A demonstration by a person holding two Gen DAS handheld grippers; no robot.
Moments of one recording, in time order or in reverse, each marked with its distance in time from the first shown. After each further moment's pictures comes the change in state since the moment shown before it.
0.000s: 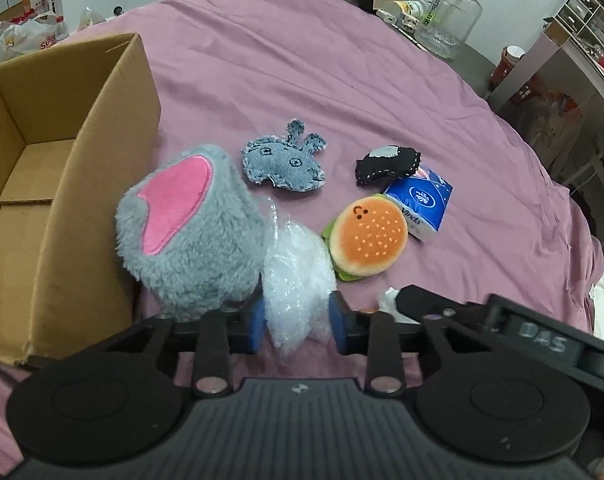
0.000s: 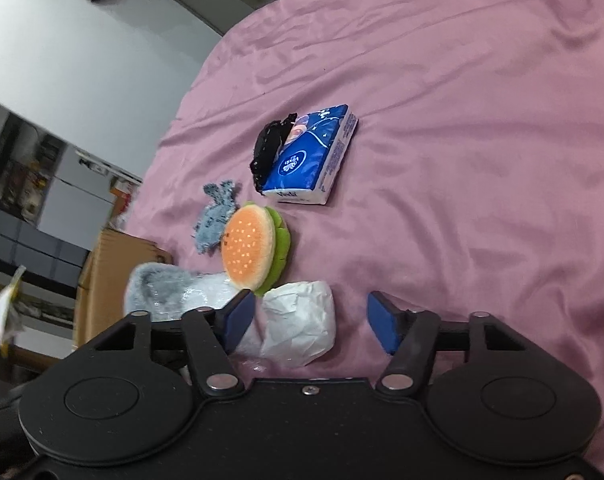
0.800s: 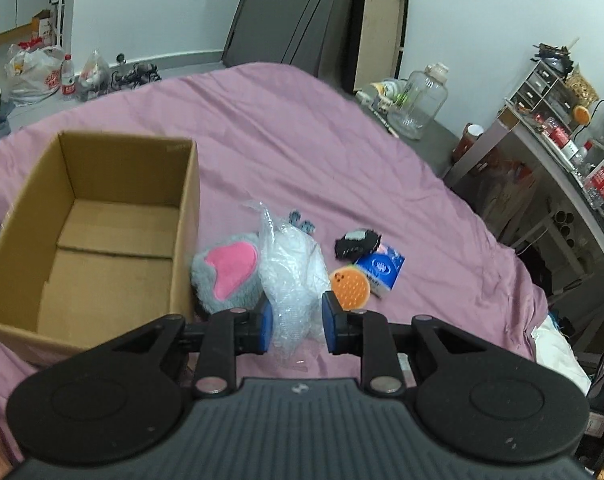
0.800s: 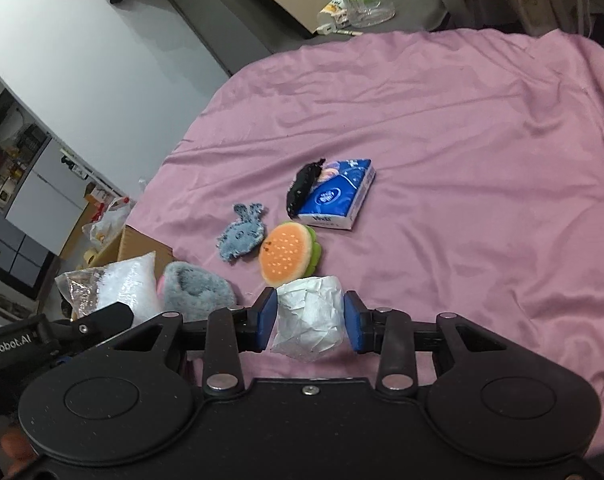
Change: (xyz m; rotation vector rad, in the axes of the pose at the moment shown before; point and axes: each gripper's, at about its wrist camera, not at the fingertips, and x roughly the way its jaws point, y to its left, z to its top) left arm -0.099 0.030 0.009 -0.028 -0.195 -0.100; right arm -0.059 0.062 -0.023 -0.103 -0.154 -0.136
